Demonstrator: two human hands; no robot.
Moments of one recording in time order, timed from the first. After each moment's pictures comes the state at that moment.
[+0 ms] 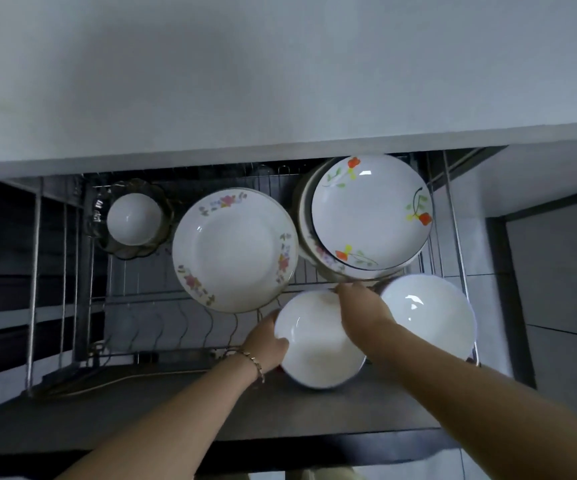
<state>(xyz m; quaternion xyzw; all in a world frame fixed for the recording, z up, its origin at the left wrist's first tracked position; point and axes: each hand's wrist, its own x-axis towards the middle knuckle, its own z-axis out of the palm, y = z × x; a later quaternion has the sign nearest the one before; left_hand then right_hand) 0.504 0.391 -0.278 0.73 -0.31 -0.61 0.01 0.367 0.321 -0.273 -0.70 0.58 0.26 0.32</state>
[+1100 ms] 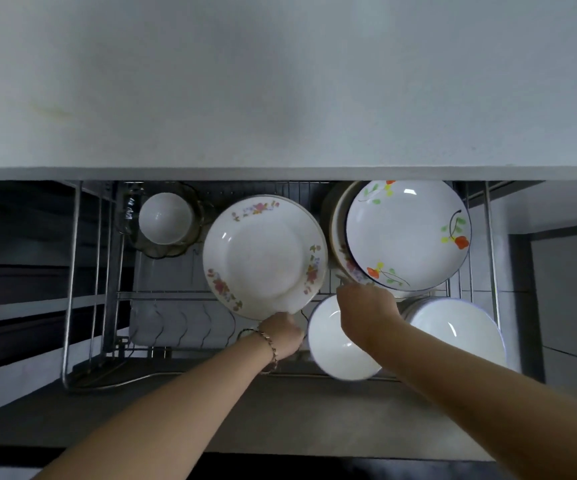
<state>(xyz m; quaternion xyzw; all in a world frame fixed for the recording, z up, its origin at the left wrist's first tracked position) 0.537 0.363 -0.289 0.73 -0.29 -0.61 -0.08 0.415 0.295 -0.239 -0.78 0.45 0.37 0.25</state>
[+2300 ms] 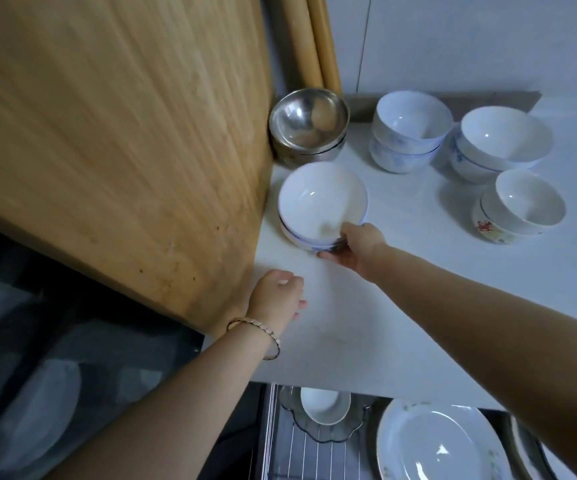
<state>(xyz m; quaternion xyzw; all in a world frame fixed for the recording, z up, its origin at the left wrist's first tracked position) 0.908 0.198 -0.103 0.75 -0.14 -0.50 0.40 0.817 0.082 -0.099 -0.28 0.57 -0.26 0.73</state>
